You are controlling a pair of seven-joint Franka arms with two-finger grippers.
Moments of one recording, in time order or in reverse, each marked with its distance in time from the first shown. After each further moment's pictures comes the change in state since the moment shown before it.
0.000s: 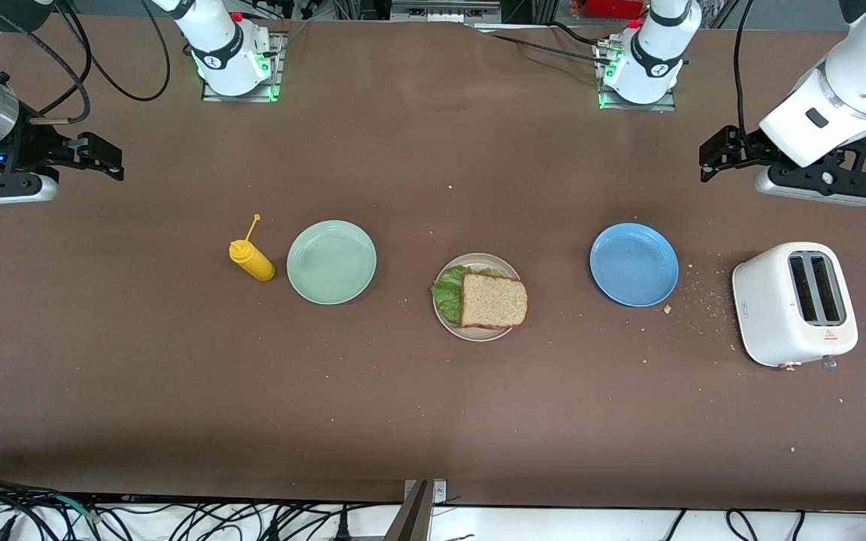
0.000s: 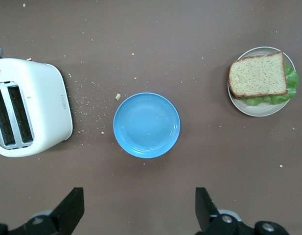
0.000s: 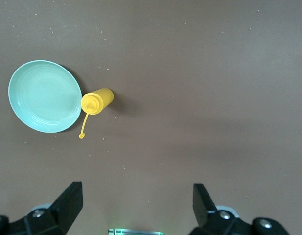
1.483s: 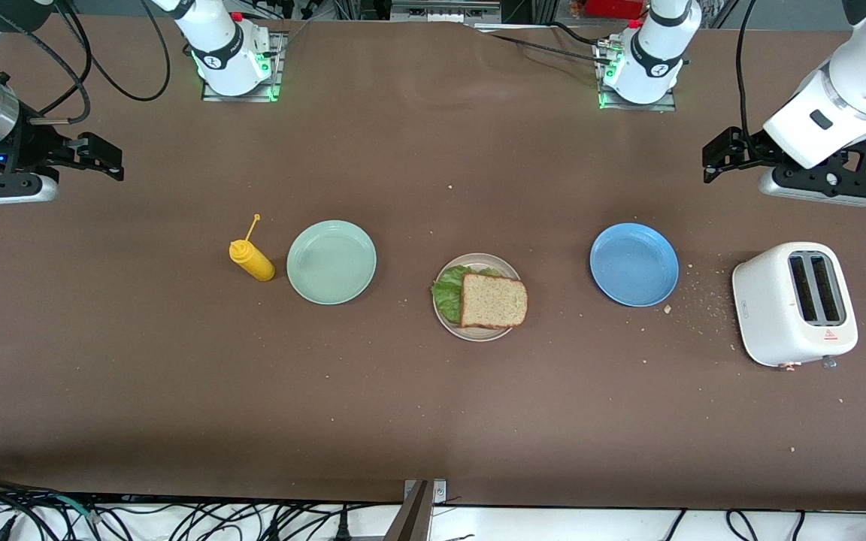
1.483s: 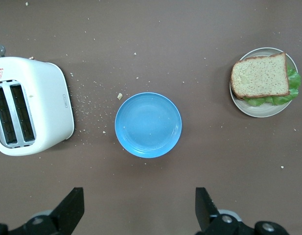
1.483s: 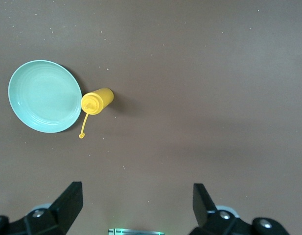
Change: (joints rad) left arm 0.010 0.000 -0.004 -0.001 0.002 0.000 -0.002; right arm 0.000 0.001 0.000 0.000 0.000 0.000 0.000
